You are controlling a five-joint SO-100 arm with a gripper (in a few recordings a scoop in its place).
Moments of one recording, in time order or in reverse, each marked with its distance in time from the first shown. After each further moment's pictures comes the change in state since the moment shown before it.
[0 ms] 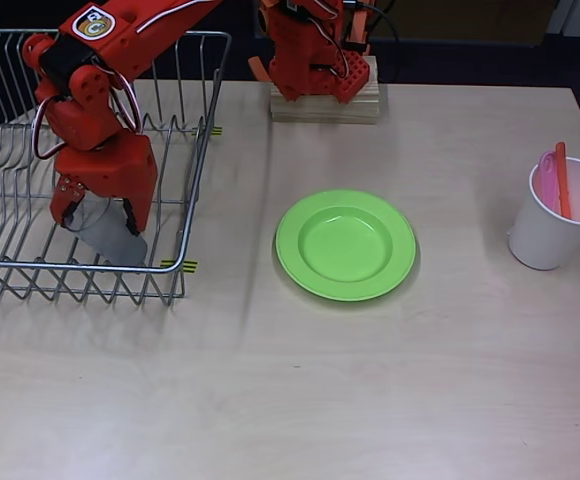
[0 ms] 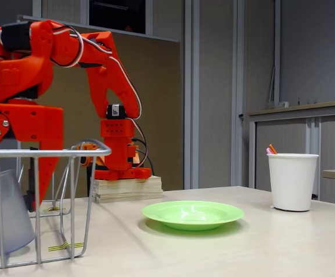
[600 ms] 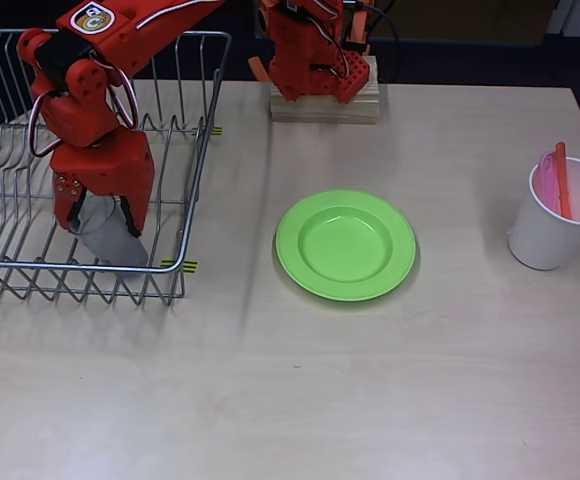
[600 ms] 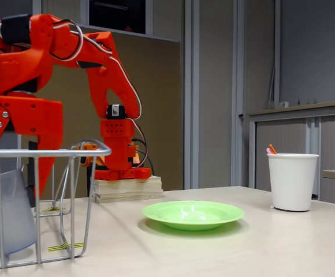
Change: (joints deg) arm -0.7 0.4 -4.6 3.1 -2.0
